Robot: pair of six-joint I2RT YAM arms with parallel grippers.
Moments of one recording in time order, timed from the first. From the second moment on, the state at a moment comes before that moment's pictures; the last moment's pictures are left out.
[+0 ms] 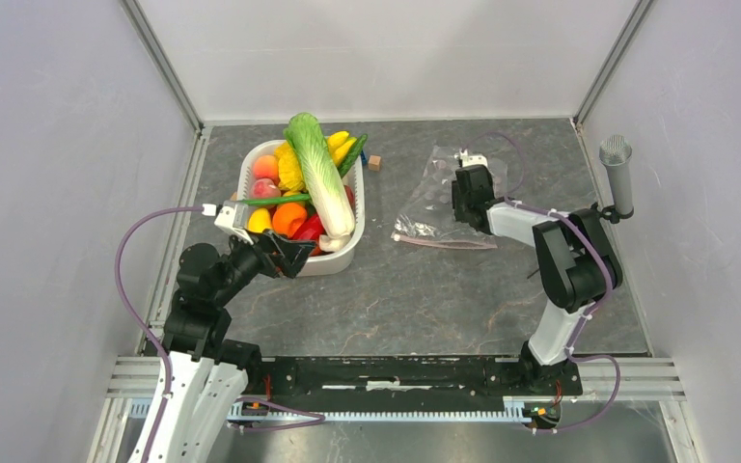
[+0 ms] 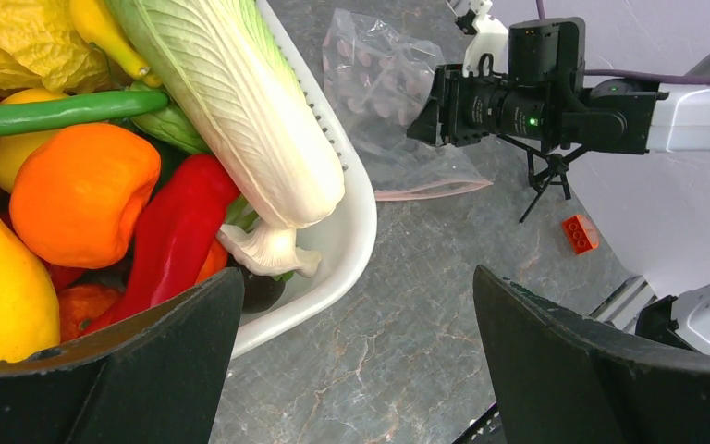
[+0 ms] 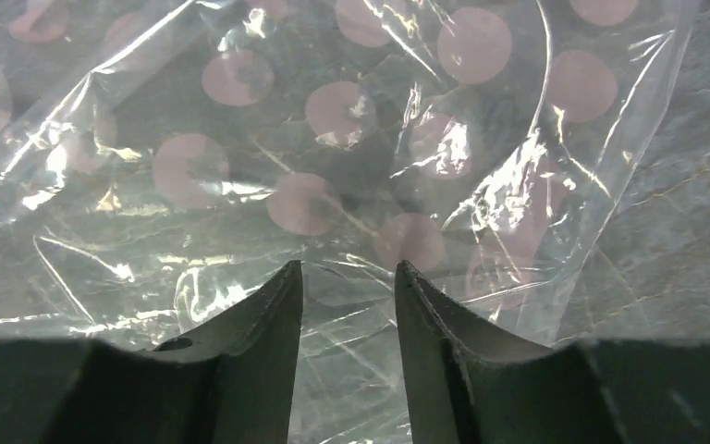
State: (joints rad) left arm -0.18 0.44 0.59 -0.31 0.42 -0.44; right arm 0.34 1.80 1.00 -0.02 0.33 0.18
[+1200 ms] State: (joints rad) left arm -0.18 0.47 0.59 -0.31 0.42 -0.44; right arm 0.97 1.16 0.43 0.12 0.12 -0.12
